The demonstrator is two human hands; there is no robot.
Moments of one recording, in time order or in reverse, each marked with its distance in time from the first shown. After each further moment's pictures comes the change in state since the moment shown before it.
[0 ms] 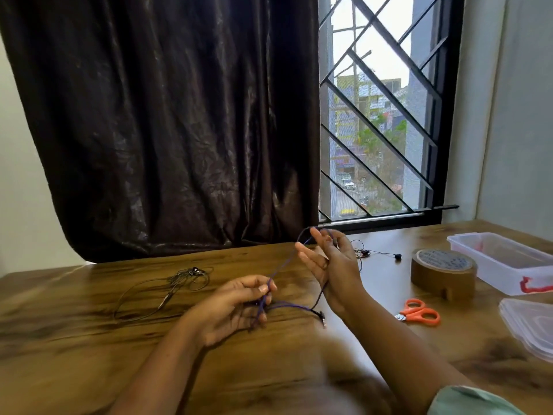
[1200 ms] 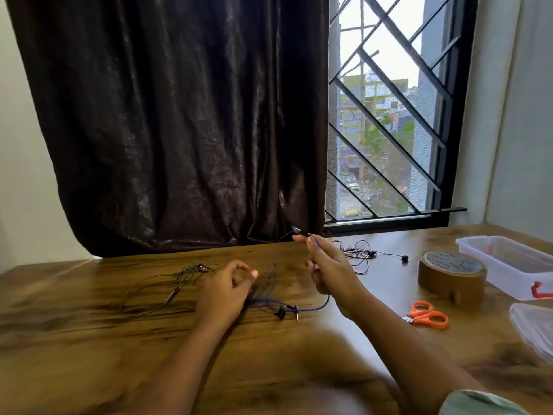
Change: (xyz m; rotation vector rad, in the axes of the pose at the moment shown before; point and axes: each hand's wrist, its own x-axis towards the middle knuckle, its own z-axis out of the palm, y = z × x) left_hand 0.014 -0.013 -0.011 0.952 0.754 0.258; right_hand -0.003 0.001 -0.002 -0.621 -0.254 -0.018
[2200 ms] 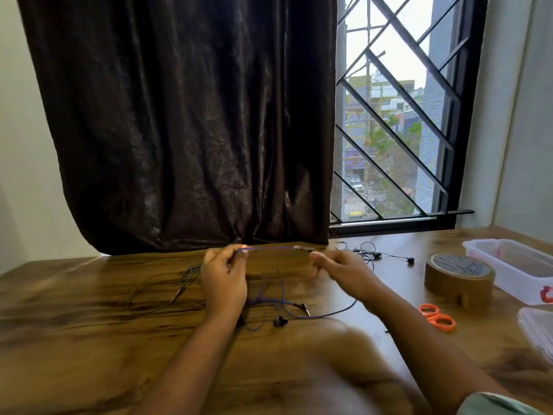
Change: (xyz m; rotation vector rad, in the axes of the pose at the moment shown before) left_hand 0.006 0.016 -0.001 -0.402 0.413 -0.010; right_hand 0.002 -0.007 -0.020 -0.560 -0.035 -0.013
